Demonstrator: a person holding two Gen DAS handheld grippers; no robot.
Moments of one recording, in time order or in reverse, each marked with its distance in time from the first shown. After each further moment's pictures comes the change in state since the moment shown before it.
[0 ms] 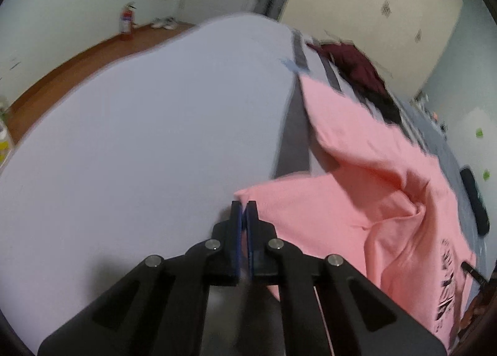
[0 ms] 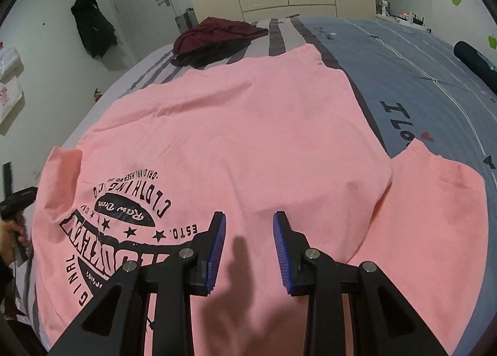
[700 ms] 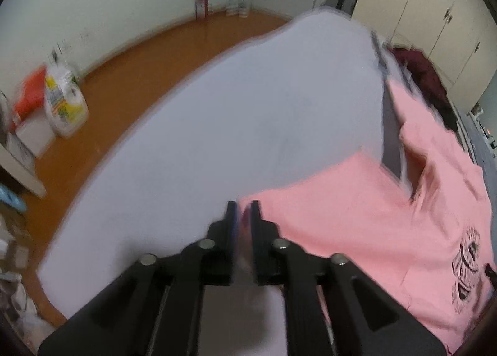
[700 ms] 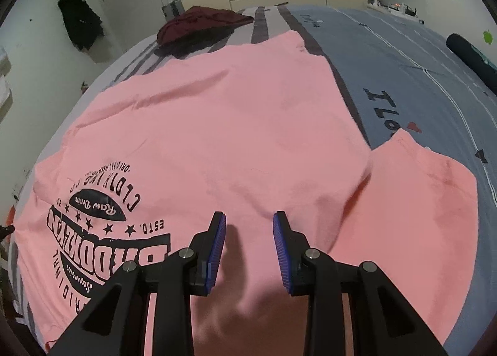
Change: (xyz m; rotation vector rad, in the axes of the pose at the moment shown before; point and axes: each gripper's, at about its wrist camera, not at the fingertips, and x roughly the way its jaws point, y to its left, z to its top) left arm -0.089 0.075 -0.019 -0.070 0.013 0.328; right arm 0.005 -0.024 0.006 0.026 0.052 -0.056
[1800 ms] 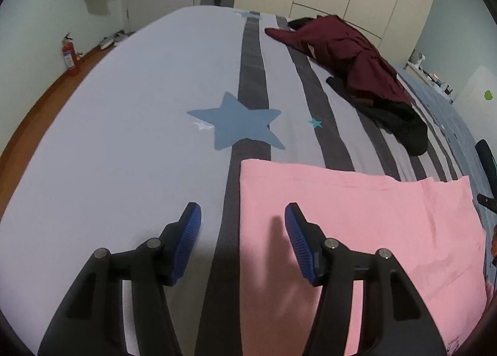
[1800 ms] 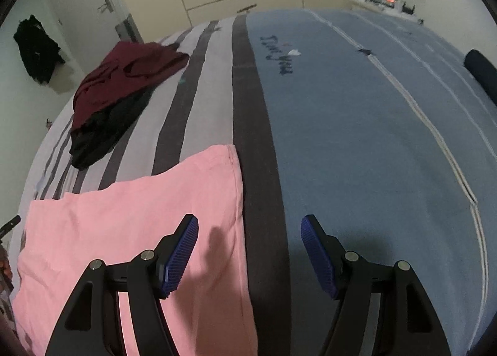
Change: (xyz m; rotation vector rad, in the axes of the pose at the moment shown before) left arm 0.229 -0.328 0.192 0.346 0.068 -0.339; right arm 0.173 -0.101 0.288 0.080 0.037 -0.066
